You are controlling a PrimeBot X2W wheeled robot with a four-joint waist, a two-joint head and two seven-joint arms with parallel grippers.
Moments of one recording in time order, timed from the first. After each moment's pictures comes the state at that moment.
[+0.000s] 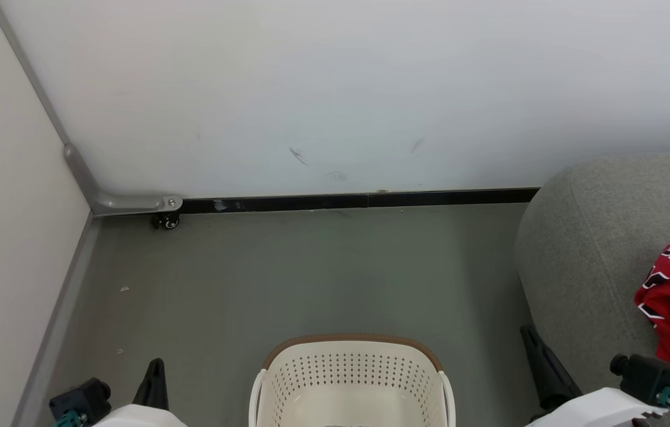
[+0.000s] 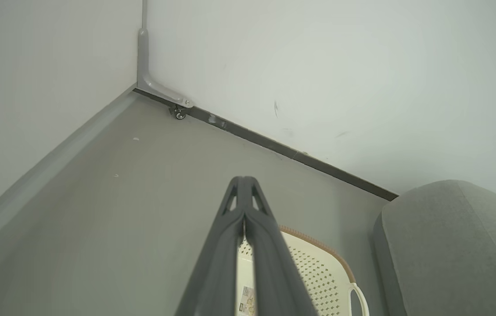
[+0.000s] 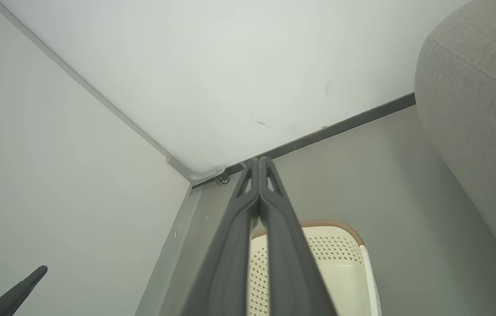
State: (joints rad) left arm -0.01 0.16 -0.21 0.36 -0.65 0.20 -0.14; right arm 0.06 -0.05 0.06 0.27 0.60 0.12 0.00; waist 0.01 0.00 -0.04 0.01
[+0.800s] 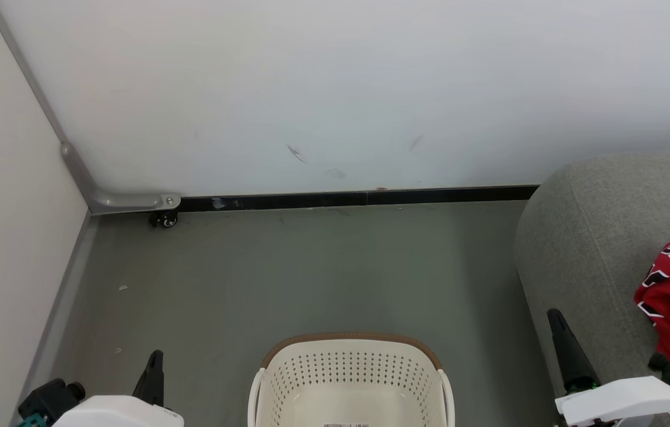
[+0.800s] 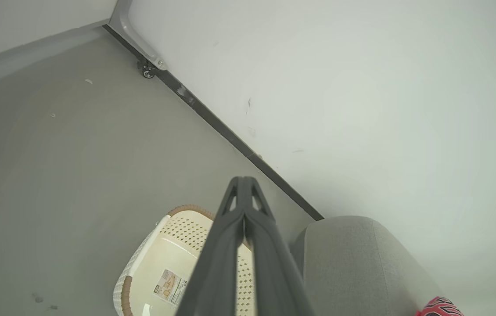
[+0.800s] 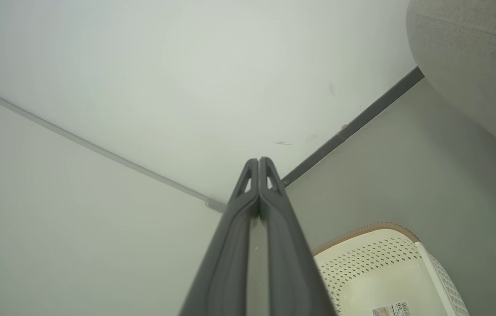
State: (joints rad) left arm -0.02 0.12 -0.11 0.33 -0.97 0.09 -0.05; right arm 0.03 -0.05 0.01 0.26 0.95 0.12 0.02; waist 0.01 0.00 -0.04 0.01
